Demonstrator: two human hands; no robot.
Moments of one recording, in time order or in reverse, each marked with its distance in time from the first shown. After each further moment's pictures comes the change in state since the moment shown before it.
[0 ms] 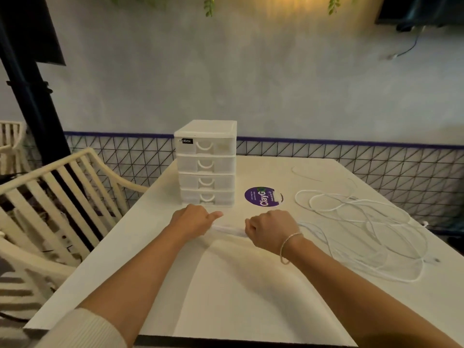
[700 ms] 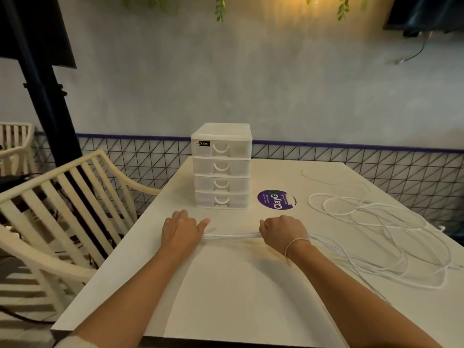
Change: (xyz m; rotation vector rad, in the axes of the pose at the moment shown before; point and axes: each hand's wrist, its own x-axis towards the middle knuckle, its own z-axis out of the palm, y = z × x) left_hand -0.011 -0.059 0.025 0.091 0.263 -0.077; right_hand 0.022 -0.014 0.024 0.053 -0.075 0.220
